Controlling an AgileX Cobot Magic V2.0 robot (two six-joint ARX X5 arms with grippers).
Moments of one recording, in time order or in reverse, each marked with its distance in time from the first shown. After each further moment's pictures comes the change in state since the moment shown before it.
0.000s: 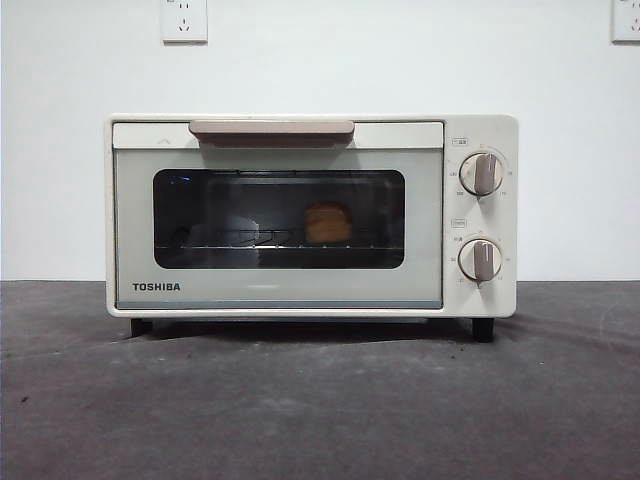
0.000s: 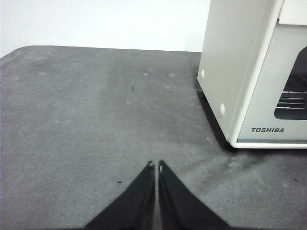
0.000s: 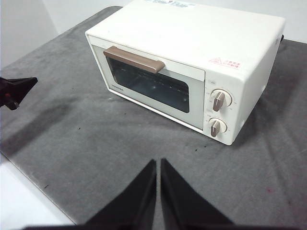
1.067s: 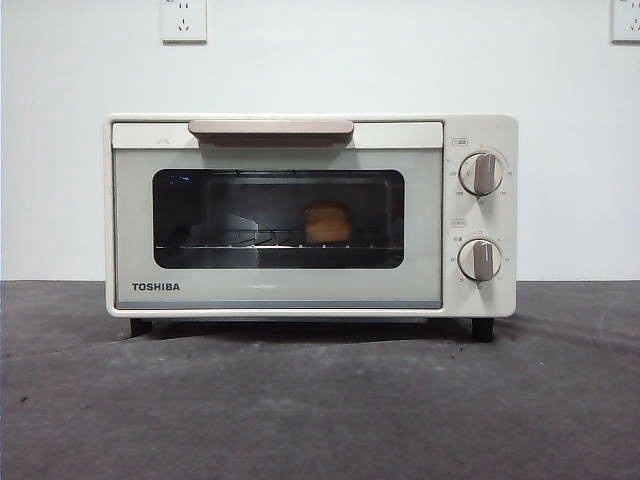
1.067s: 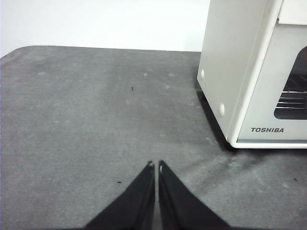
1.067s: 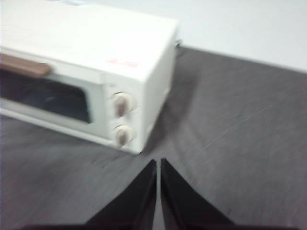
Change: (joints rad) left arm 0.000 0.000 0.000 0.000 0.000 0.000; right arm -0.130 -0.055 -0.261 0.246 0.292 -0.105
